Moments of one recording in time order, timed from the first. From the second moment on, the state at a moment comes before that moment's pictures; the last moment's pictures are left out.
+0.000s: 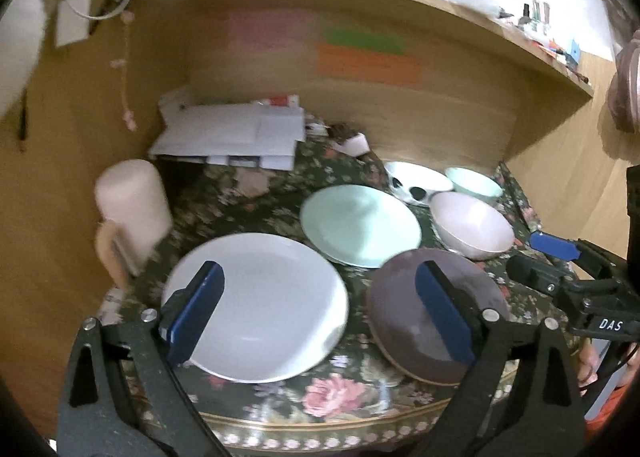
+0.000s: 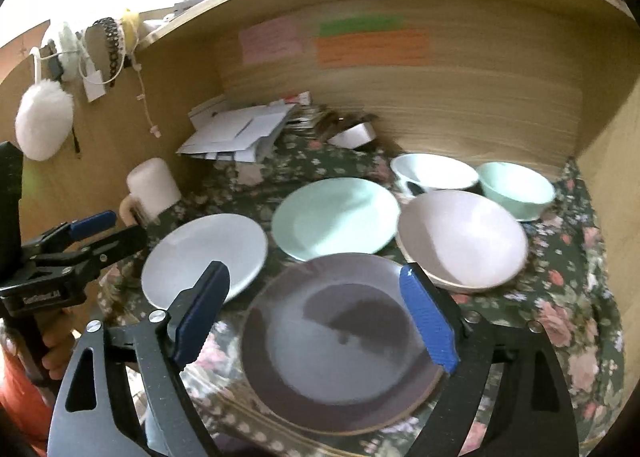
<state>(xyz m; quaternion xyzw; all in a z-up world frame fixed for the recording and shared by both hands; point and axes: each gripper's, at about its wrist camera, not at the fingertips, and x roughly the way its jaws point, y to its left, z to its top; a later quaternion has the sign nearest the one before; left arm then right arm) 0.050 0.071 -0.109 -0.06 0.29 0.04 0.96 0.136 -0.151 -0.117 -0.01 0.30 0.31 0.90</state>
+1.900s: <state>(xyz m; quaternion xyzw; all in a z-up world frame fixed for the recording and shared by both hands) 0.091 0.202 -0.228 -0.15 0.43 0.09 0.89 0.229 0.022 -0.211 -0.11 0.48 0.37 0.79</state>
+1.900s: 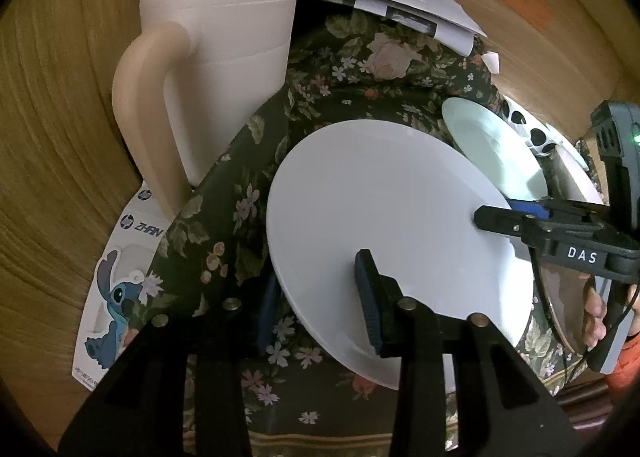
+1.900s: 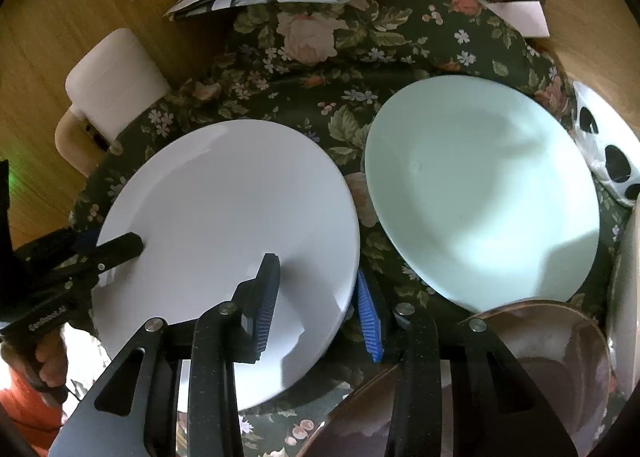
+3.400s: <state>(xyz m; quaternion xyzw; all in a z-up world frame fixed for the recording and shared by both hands) 0.066 0.094 -0.146 -0.09 0.36 0.02 0.93 0.170 -0.112 -0.137 -0.03 0.37 0.33 0.87</state>
